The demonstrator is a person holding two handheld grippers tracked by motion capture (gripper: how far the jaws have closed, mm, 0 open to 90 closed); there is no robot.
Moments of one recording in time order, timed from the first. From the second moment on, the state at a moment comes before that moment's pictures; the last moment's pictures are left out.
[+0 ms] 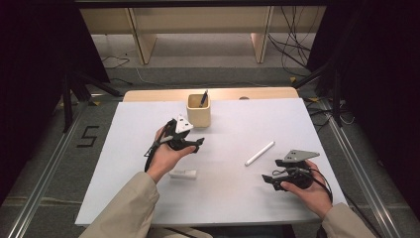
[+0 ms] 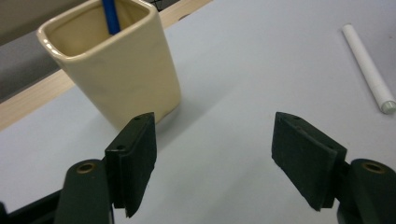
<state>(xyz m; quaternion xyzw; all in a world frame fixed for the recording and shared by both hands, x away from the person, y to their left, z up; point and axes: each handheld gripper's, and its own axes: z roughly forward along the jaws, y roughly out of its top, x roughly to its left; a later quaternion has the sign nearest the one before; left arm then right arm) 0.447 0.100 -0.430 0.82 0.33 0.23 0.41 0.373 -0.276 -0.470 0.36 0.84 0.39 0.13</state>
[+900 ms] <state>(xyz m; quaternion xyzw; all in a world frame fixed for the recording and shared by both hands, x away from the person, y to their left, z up) 0.428 0.073 -0.447 0.84 0.31 0.20 0.40 0.407 -0.291 -0.459 0.40 0.81 0.37 0.21</state>
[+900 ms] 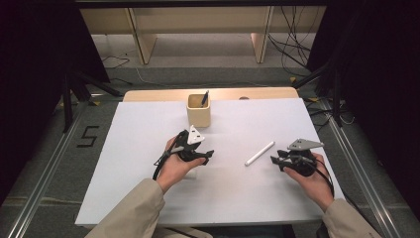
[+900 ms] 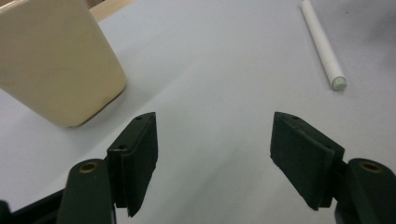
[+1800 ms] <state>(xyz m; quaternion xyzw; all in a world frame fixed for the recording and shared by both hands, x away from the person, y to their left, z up) 0.413 0.086 -0.455 0.84 0.32 0.20 0.39 0.498 -0.296 -0.473 0.43 0.83 0.30 0.21</state>
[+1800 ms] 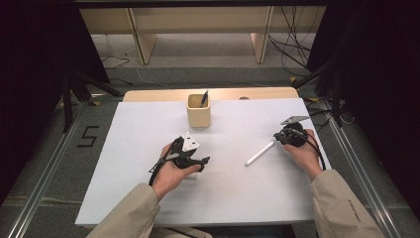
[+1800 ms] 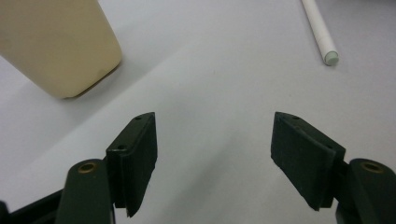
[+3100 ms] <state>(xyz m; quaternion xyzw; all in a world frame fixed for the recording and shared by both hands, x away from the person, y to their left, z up) 0.412 0.082 -0.458 0.84 0.32 0.19 0.39 0.485 -0.275 -0.478 0.38 0.86 0.29 0.16</state>
